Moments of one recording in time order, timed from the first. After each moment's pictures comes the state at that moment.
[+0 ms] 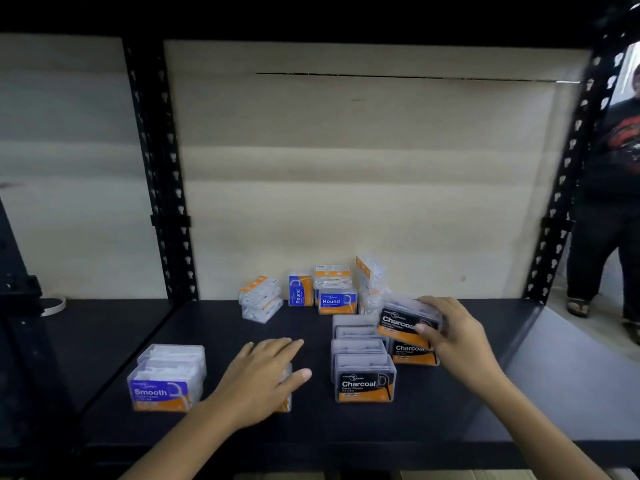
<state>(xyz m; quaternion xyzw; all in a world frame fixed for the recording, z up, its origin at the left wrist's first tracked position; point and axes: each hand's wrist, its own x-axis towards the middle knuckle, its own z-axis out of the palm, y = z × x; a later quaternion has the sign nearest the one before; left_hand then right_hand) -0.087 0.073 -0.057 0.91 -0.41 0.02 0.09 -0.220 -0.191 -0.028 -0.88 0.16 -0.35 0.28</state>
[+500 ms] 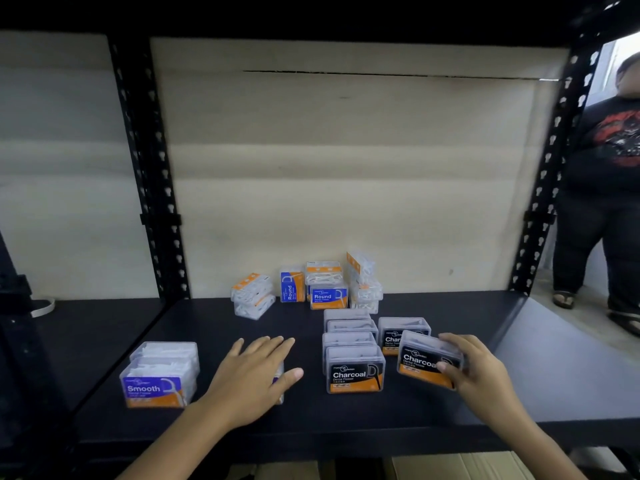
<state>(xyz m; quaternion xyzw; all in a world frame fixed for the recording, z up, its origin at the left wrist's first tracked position) -0.087 0.073 -0.068 0.92 -0.40 0.03 0.03 -0.269 -0.206 -0.075 -0.88 0.22 -0.30 0.28</state>
